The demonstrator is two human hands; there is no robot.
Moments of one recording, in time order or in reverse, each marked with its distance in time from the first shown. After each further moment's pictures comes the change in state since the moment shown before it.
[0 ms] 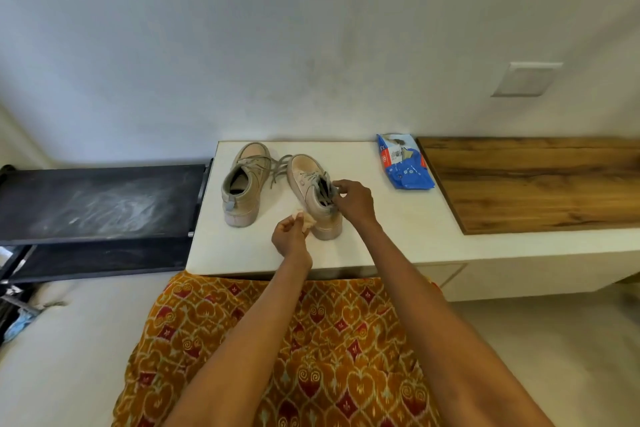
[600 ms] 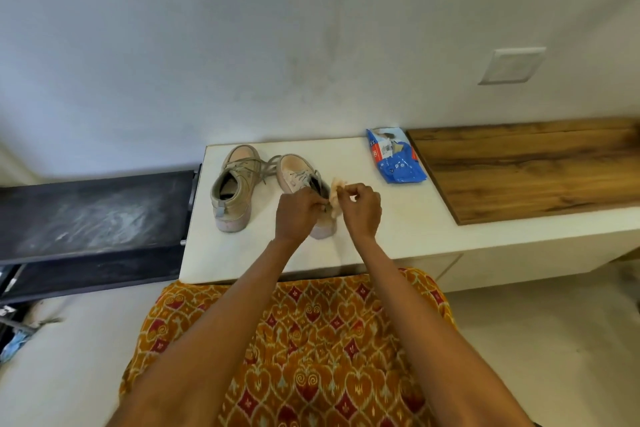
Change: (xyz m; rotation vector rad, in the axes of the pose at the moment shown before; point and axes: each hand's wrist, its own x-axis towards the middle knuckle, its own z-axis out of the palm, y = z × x) left_hand -0.007 0.043 0.018 1.303 -0.531 1.115; right_hand -0.014 0.029 0.010 0.166 0.438 0.059
